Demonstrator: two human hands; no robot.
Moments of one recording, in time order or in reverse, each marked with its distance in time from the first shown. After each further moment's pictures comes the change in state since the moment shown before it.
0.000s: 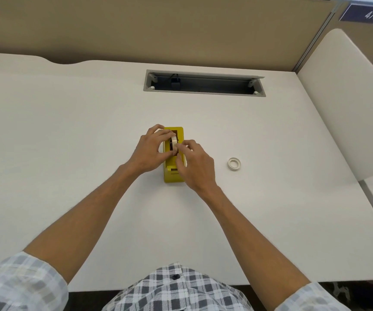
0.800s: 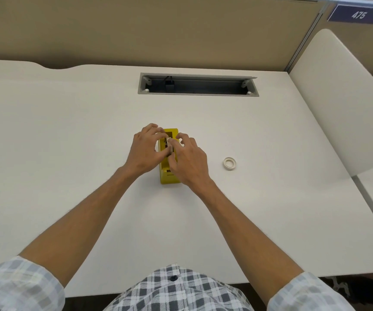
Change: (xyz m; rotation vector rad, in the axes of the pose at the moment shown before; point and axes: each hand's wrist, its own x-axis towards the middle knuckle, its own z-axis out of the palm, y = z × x) left_hand 0.001 0.011 -0.002 0.095 0.147 0.031; right_hand 0.016 -0.012 -0.008 -0.179 -0.159 0.036
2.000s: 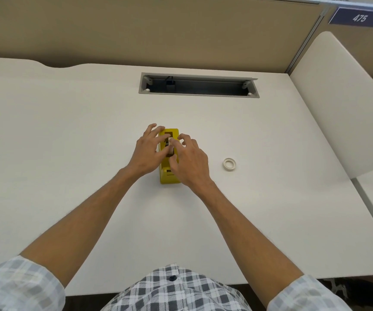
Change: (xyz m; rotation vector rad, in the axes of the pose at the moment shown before) left_hand -0.002 0.004 0.006 -0.124 -0.090 -0.124; right_hand -0.002 -0.001 -0.005 0.038 -0.062 0.044
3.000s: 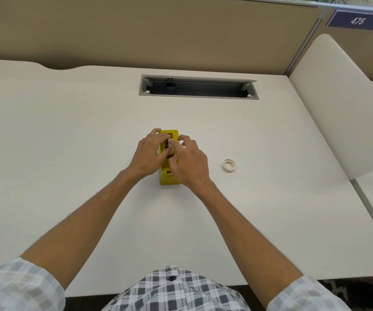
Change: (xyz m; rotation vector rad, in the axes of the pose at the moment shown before) left_hand -0.002 0.003 -0.001 -0.093 -0.008 0.032; right_hand 0.001 -0.001 -0.001 0.005 -0.008 -0.002
